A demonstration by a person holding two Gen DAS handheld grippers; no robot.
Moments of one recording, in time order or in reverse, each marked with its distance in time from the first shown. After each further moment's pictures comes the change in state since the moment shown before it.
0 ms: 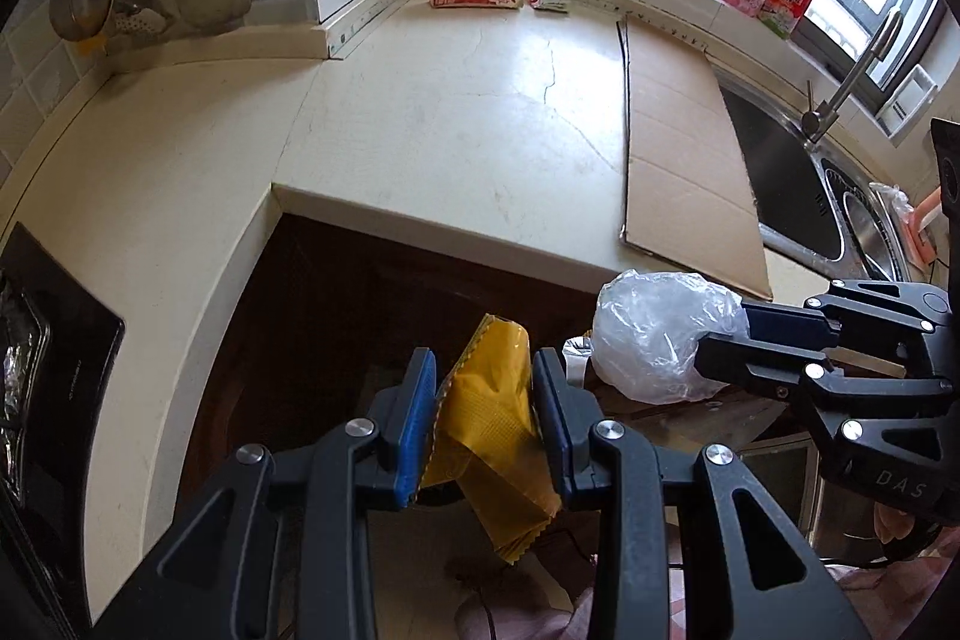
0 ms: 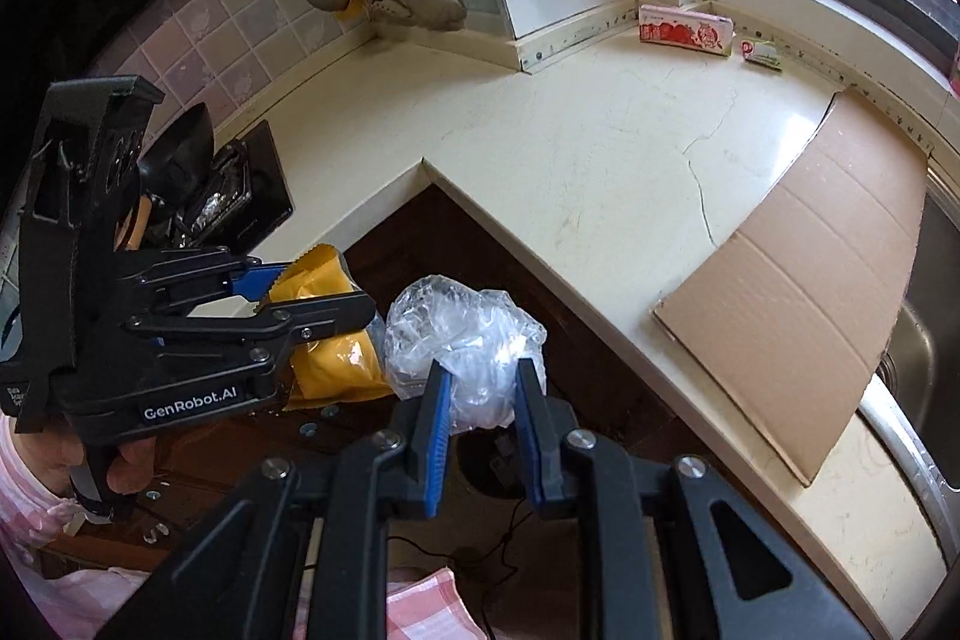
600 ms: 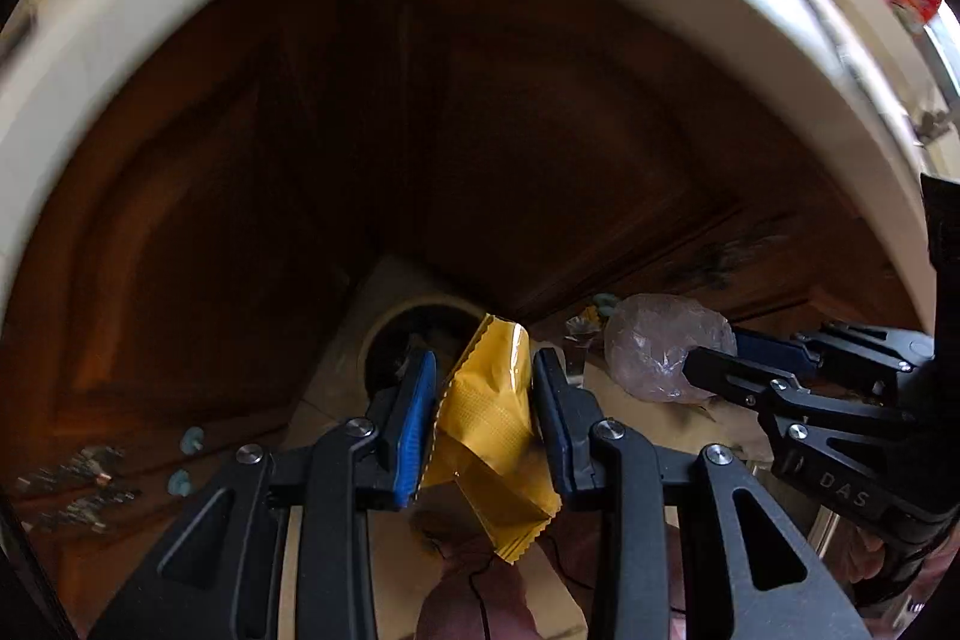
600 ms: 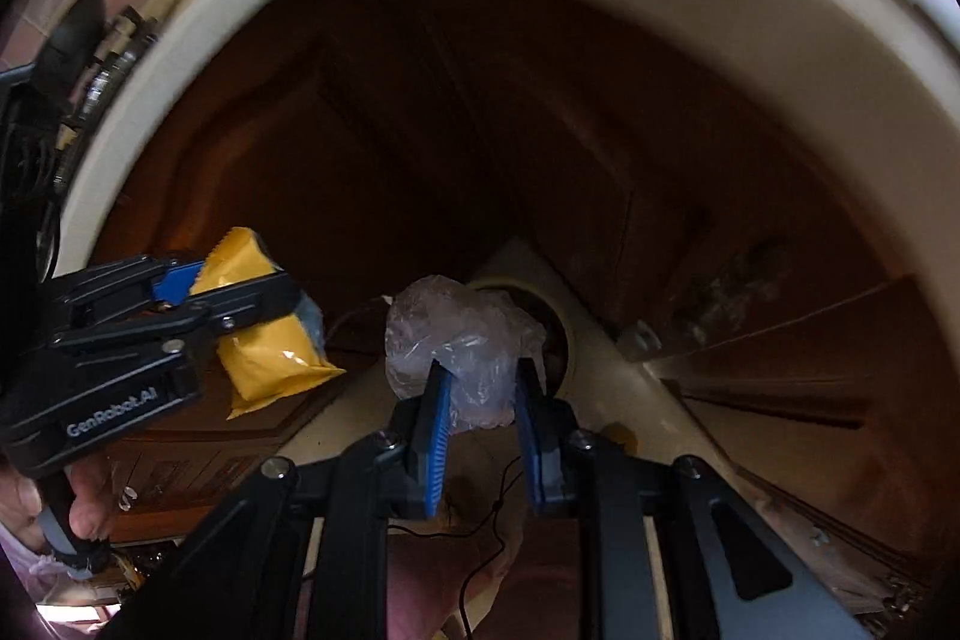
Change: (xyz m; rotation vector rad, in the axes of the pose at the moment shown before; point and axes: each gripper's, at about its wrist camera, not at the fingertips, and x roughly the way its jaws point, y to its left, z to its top) left arm 0.165 0.058 -0.103 -0.250 0.160 0.049; right arm 0.191 -0.036 -0.081 0.080 0.272 -0.007
